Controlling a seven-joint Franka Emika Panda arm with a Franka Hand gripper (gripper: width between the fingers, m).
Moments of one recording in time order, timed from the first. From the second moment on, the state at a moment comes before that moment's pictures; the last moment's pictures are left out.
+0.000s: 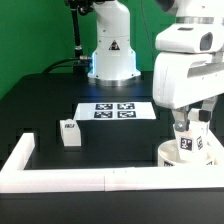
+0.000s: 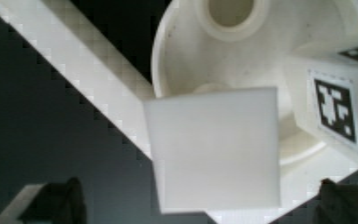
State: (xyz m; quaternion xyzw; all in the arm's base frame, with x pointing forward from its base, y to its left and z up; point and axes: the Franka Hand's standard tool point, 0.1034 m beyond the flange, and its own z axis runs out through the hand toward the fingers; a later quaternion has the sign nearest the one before) arm 0.643 0.087 0.093 0.91 0.40 0.04 0.05
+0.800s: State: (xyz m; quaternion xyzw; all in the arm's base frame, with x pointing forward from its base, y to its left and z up) arm 0.638 0.087 0.073 0.92 0.38 0.02 0.05
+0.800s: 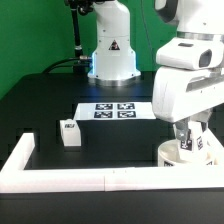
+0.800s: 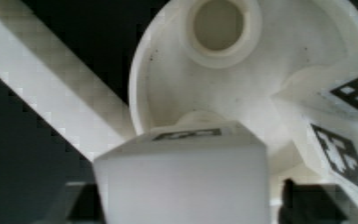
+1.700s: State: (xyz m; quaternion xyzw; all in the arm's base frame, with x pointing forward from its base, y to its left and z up) arm 0.642 0.086 0.072 1.00 -0.02 0.04 0.03
